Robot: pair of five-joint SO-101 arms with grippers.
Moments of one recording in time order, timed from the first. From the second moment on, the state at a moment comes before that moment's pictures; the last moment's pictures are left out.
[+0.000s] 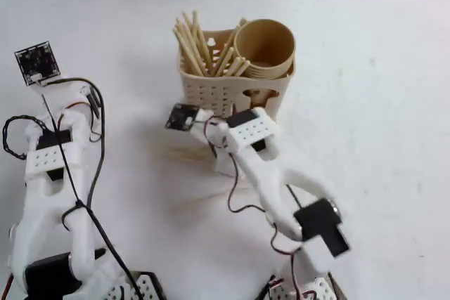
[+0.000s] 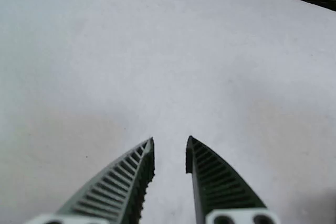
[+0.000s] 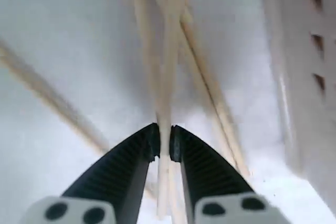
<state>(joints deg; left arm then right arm) -22.5 -20.6 50.4 19.7 7.4 -28.0 2.2 28.7 58.6 46.6</state>
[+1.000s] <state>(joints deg) -22.5 -20.6 50.4 19.7 7.4 -31.6 -40.7 23.6 62.7 33.6</state>
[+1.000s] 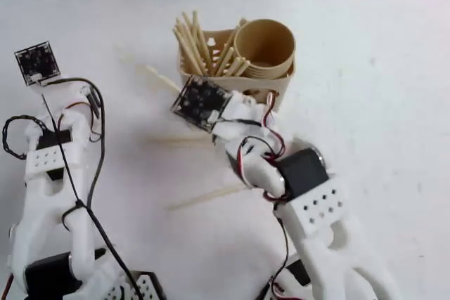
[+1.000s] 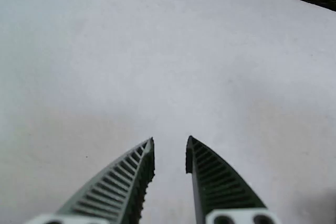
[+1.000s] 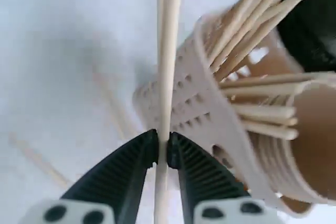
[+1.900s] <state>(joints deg) -22.5 -20.6 50.4 19.7 7.4 -30.2 -20.9 27.3 7.2 12.5</state>
